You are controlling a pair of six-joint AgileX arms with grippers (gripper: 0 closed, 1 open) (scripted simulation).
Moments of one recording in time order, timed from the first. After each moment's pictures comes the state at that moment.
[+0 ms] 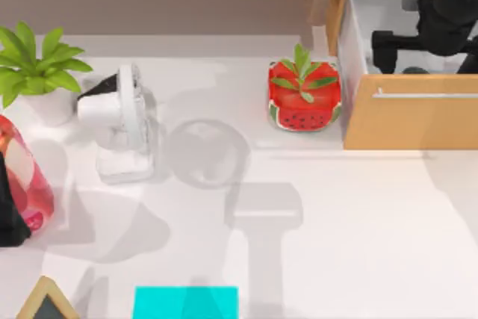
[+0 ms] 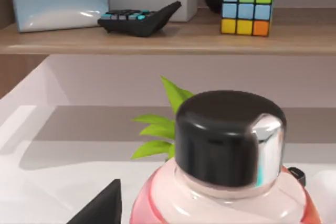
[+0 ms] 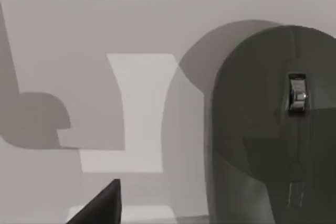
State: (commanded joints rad) left arm 0.00 0.00 0.00 0.00 0.00 0.00; right arm 0.14 2.43 2.08 -1.12 0.03 0.25
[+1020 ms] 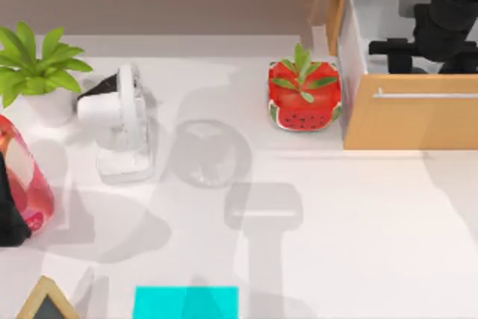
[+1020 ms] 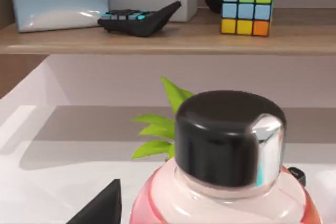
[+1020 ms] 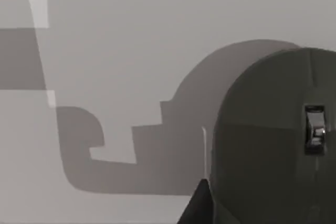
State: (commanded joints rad) left arm 0.00 0.00 0.00 0.00 0.00 0.00; right arm 0.14 2.46 2.08 -1.10 0.03 0.25
